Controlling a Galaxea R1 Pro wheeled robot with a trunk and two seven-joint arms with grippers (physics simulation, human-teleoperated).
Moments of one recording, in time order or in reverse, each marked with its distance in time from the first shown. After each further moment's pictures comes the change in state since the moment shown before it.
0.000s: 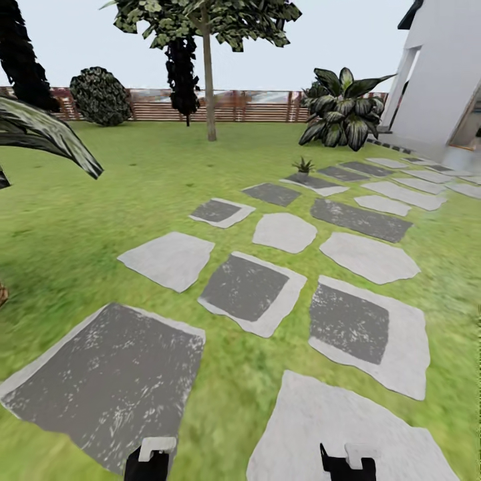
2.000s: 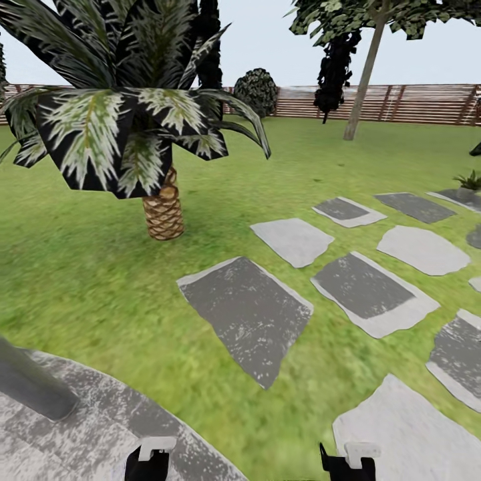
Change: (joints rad) left arm 0.000 -0.002 0.002 -0.003 0.009 0.000 0.001; right arm 0.000 0.003 -0.001 -0.002 0.000 -0.001 -0.003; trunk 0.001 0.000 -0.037
